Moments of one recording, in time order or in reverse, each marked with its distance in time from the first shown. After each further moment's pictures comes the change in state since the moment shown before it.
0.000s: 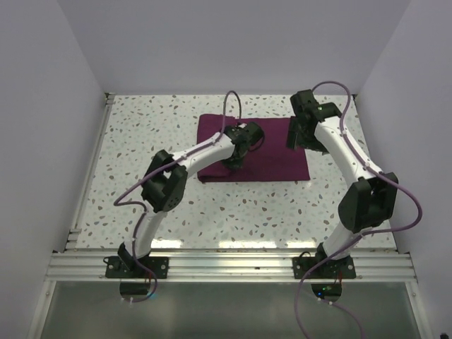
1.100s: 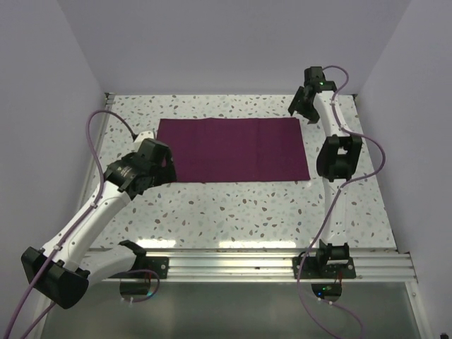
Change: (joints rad) left arm 0.318 -1.177 -0.842 -0.023 -0.053 -0.142; right arm -0.229 0.782 0.853 0.126 -0.286 0.047
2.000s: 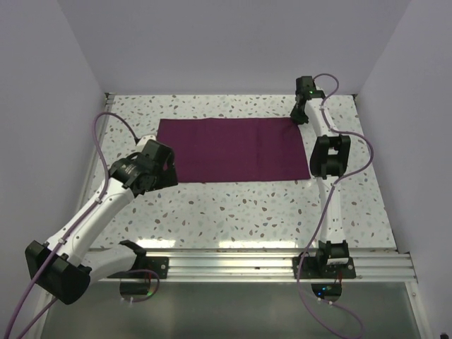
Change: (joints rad) left arm -0.002 0.033 -0.019 -0.051 0.032 -0.044; right arm 0.018 0.205 0.097 0.118 0.097 0.018
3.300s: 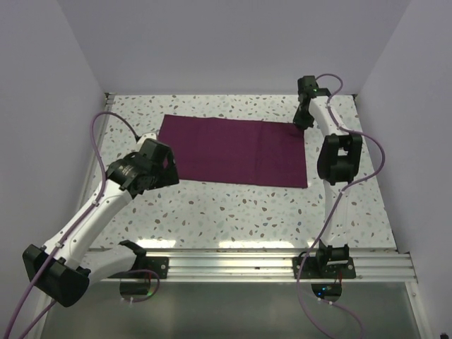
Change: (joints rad) left arm 0.000 -0.018 0.005 0.025 0.039 0.024; right arm 0.015 -0.287 -0.314 -0.053 0.021 -0.052
